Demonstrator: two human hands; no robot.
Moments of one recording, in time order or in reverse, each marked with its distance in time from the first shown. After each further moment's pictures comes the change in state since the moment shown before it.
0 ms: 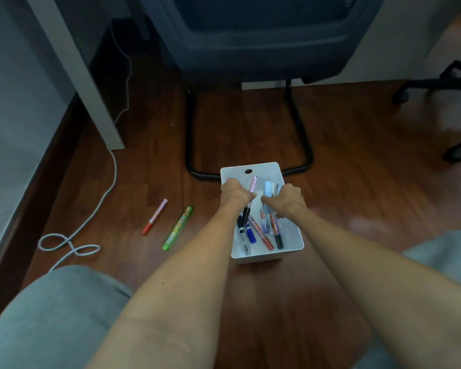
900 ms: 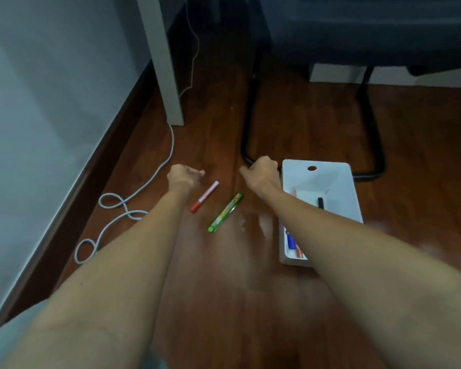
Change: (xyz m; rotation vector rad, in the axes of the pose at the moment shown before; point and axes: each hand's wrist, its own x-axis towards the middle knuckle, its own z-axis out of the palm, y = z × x) left_hand 0.044 -0.155 -0.186 -0.281 0.367 -0.150; right_hand -0.035 -0.150 0.120 0.110 -0.063 -0.327
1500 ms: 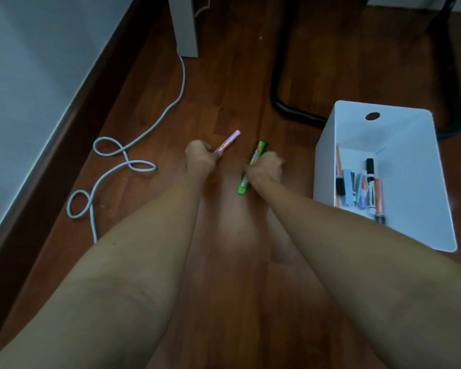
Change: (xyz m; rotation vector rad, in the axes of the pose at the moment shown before) left_hand 0.050 -0.106 0.047 0.186 0.064 0.036; right_hand 0.002 0.062 0.140 -0.112 -0.019 0.252
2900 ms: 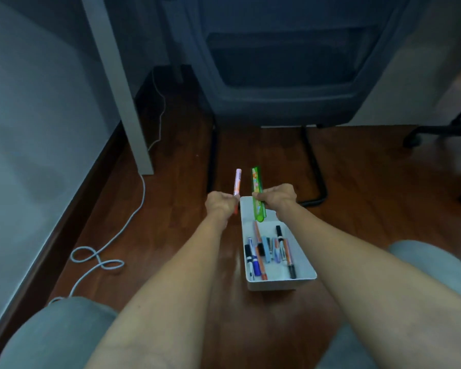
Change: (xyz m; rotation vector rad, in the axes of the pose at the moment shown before) left_hand -0.160 0.227 0.007 -0.356 -0.211 0.068; right_hand -0.017 0.006 -0.286 0.579 0.052 0.081
